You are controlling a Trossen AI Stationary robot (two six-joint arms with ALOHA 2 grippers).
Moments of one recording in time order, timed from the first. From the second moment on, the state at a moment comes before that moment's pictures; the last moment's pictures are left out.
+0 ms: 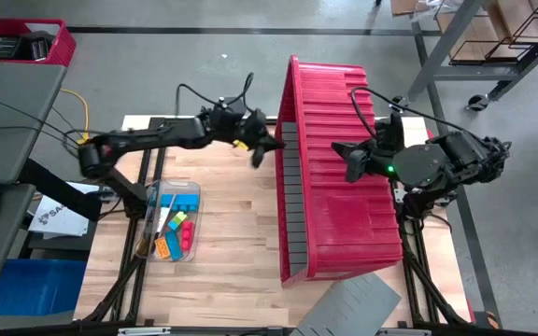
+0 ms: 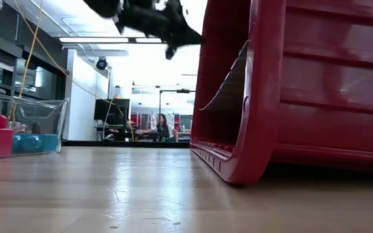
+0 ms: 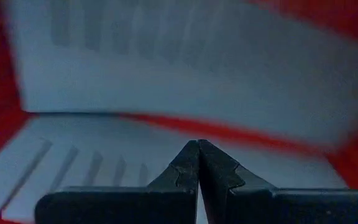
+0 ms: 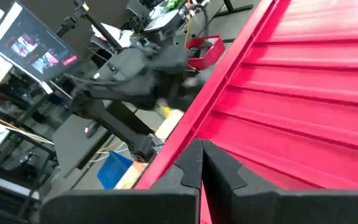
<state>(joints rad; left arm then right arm) 0.39 1.58 1.22 0.03 0.39 -0.17 0.39 1.41 1.99 -1.11 0.88 1.06</state>
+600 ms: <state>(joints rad) 0.39 2.14 1.43 0.69 0.38 -1.33 0.31 1.41 1.99 -1.05 0.90 1.09</state>
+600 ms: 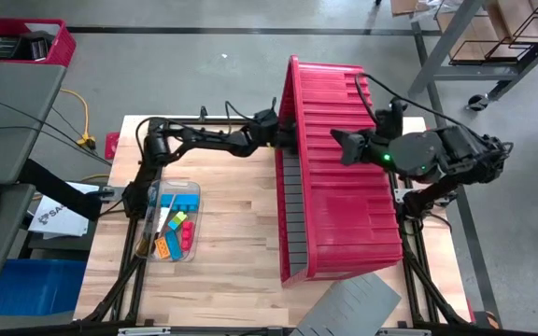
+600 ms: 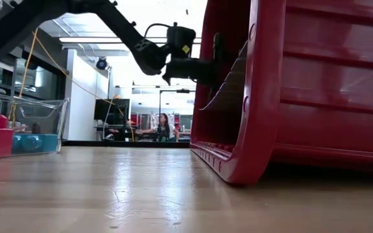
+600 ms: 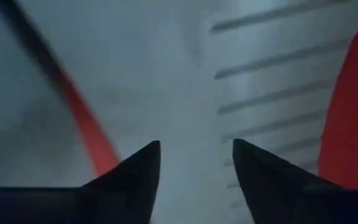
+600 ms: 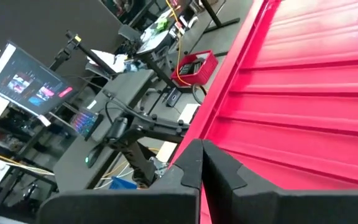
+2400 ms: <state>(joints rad) 0.24 2.47 1.90 0.53 -0.16 -1.63 0.25 1.53 1.99 -0.44 0.88 0.57</state>
